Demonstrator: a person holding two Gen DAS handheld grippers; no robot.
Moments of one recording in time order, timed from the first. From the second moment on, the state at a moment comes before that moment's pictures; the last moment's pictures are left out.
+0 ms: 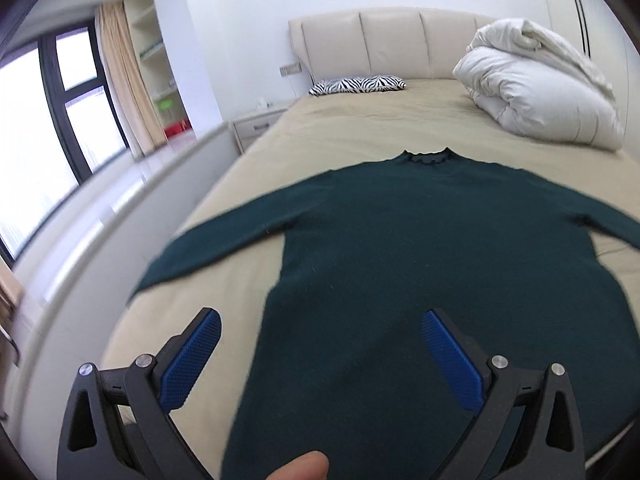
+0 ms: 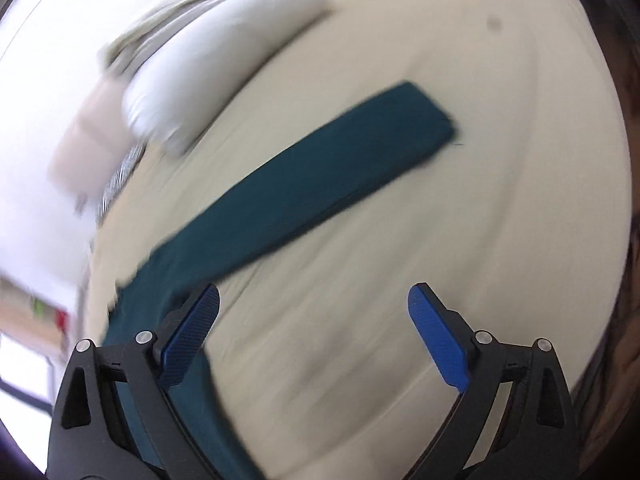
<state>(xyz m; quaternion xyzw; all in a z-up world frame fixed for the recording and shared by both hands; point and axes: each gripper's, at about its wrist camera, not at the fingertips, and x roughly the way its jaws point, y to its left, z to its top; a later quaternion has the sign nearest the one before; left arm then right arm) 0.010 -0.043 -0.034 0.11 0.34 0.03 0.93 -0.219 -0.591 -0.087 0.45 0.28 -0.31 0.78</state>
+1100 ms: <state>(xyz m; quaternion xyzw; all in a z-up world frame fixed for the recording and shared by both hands) 0.107 0.023 -0.079 -0.17 0.45 -0.12 0.87 -0.008 -0.548 -0.006 0.28 0.29 -0.17 0.90</state>
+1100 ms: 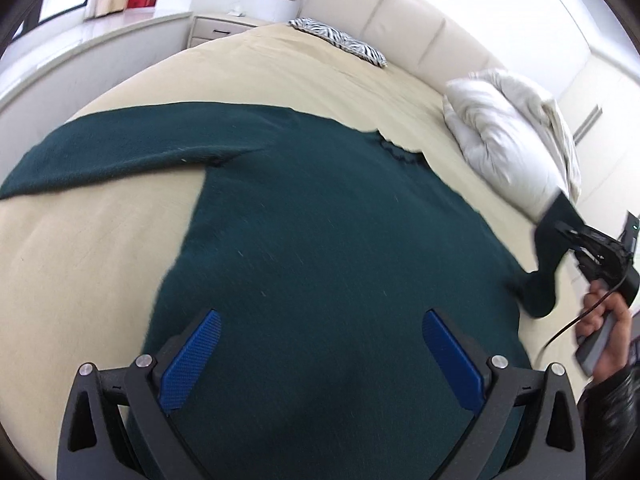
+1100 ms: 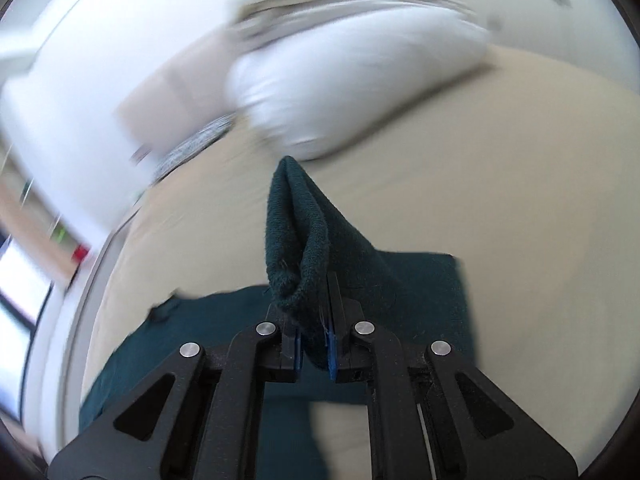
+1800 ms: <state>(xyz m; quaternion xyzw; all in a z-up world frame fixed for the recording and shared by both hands) 0.240 -0.077 -0.105 -0.21 0.49 -0.20 0.82 0.041 -0.397 -0.101 0.30 0.35 0.01 0.89</state>
